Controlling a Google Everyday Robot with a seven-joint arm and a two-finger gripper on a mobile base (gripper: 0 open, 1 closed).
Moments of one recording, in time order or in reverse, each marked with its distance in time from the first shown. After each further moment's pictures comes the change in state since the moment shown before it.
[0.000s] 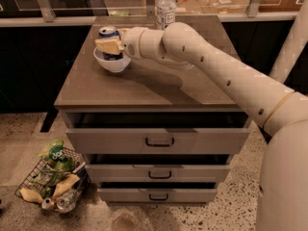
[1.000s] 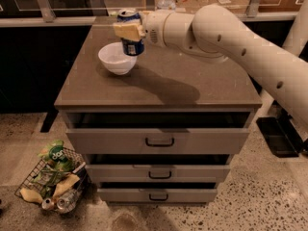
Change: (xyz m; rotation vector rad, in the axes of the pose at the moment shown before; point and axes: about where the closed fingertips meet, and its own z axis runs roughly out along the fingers) arm -0.057 0.000 -0.093 0.111 -0.015 -0.048
